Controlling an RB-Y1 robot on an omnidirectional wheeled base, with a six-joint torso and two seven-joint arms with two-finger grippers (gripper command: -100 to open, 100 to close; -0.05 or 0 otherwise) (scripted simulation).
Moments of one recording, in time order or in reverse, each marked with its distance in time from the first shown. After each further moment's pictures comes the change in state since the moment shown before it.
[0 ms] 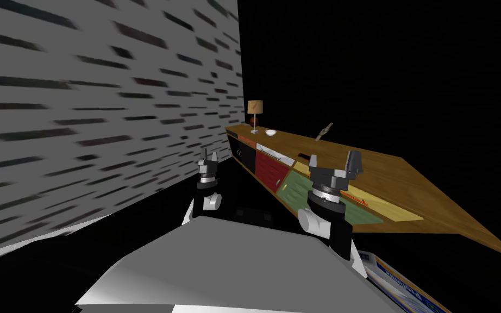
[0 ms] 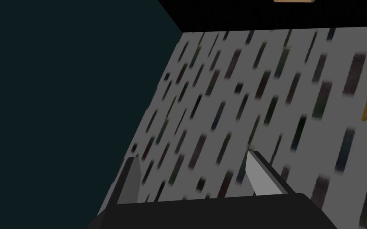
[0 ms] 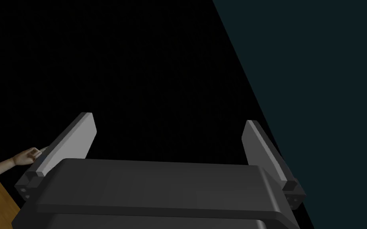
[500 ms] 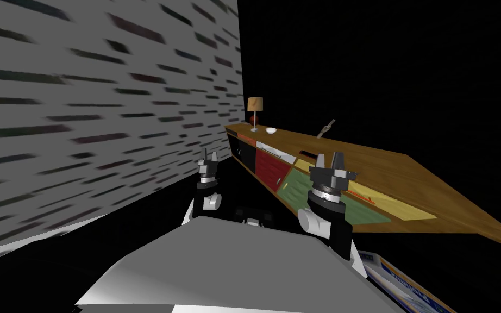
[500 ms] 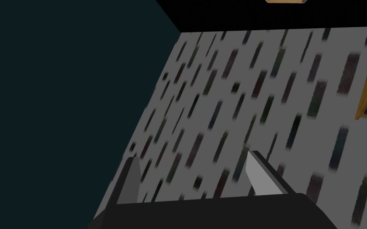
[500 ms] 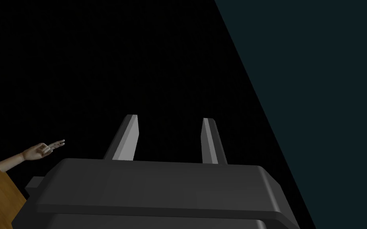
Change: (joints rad) left arm 0.000 0.000 0.000 0.000 0.000 0.000 0.000; right arm 0.000 0.000 0.000 0.000 0.000 0.000 0.000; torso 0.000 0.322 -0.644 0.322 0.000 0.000
